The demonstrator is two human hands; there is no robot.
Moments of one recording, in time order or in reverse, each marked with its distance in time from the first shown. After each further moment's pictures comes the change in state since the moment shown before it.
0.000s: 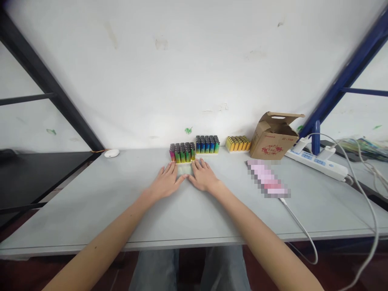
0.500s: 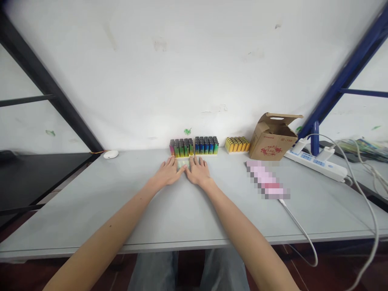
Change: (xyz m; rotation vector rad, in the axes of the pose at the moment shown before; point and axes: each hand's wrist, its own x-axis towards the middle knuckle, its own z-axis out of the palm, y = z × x) left_hand 0.045 -0.006 0.001 -0.001 0.001 -0.064; right_hand 0.034 -0.010 0.011 0.042 0.042 0.203
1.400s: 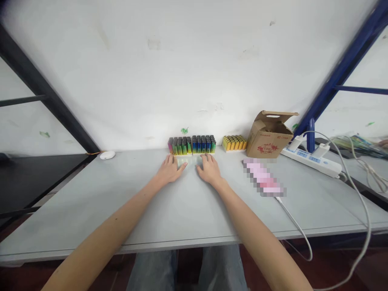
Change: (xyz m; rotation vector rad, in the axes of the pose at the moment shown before) left_hand 0.014 0.007 0.013 0.078 0.062 -0.042; right_hand -0.011 0.052 -0.011 0.071 0.205 0.031
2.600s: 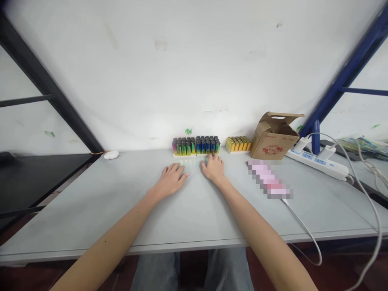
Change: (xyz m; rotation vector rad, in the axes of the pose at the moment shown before) left_hand -0.049 -0.001 -0.017 -0.012 0.015 0.194; right_hand 0.010 -0.010 0.002 -0.194 0.012 0.221
